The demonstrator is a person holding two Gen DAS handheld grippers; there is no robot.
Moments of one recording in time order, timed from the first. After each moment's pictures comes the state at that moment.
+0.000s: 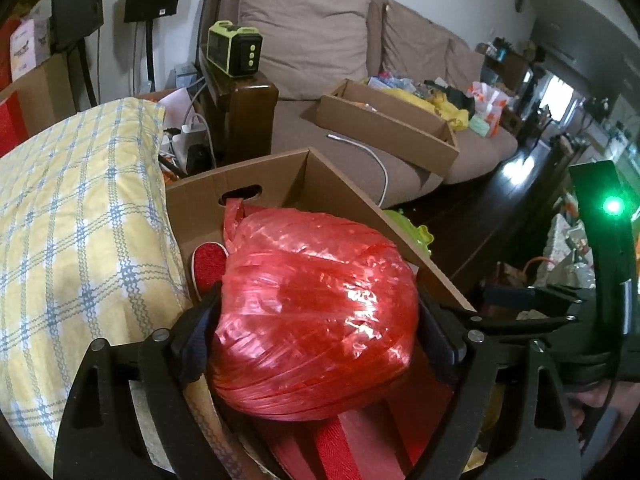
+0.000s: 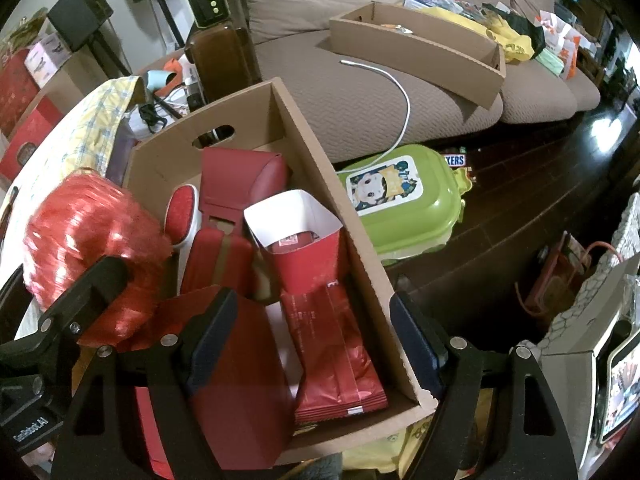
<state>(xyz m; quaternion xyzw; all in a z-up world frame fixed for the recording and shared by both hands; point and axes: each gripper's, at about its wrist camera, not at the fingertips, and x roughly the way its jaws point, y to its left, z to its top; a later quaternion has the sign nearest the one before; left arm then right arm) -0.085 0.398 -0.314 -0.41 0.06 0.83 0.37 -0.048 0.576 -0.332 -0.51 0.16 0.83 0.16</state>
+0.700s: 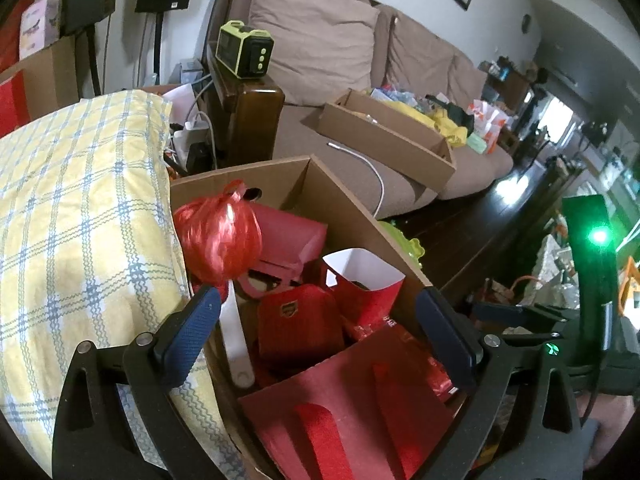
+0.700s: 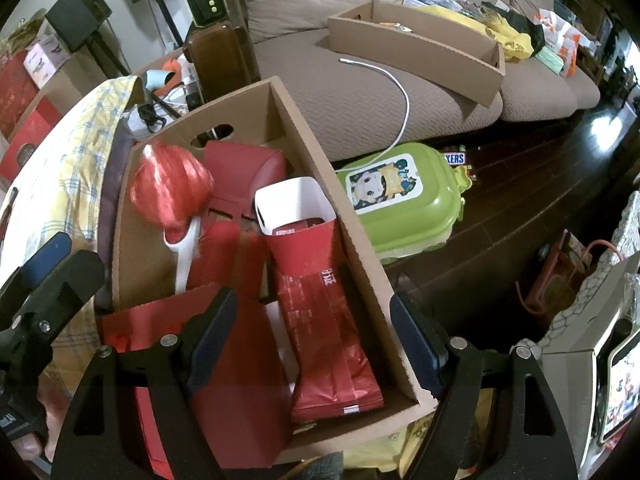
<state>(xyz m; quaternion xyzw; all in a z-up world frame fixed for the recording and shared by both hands) -0.093 0.387 -0.310 -0.42 0.02 0.83 0.38 -0.047 0.577 -0.333 -0.51 0.16 0.83 0.16</state>
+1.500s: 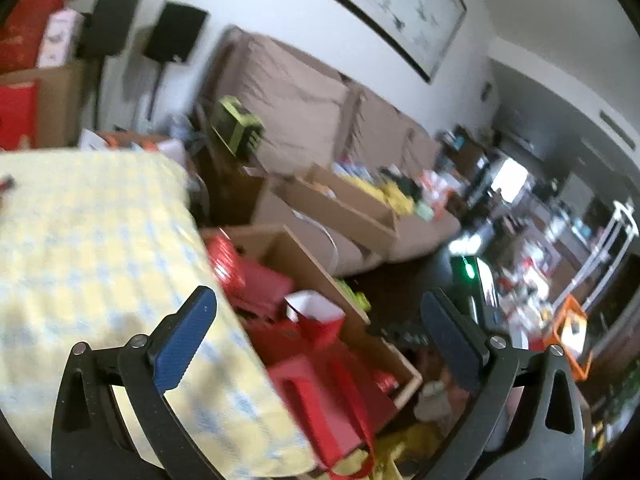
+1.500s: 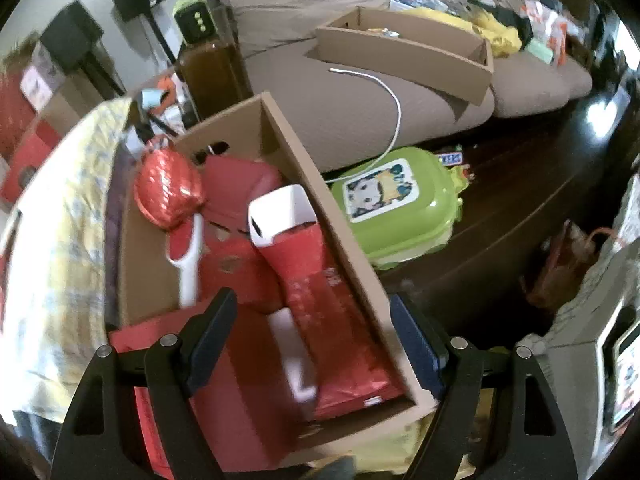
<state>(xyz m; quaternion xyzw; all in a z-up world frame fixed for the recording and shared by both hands) -0.075 0.274 -0.223 -0.32 -0.10 0.84 0.43 -0.040 0.587 -0.321 -0.48 0.20 0.84 0.17</state>
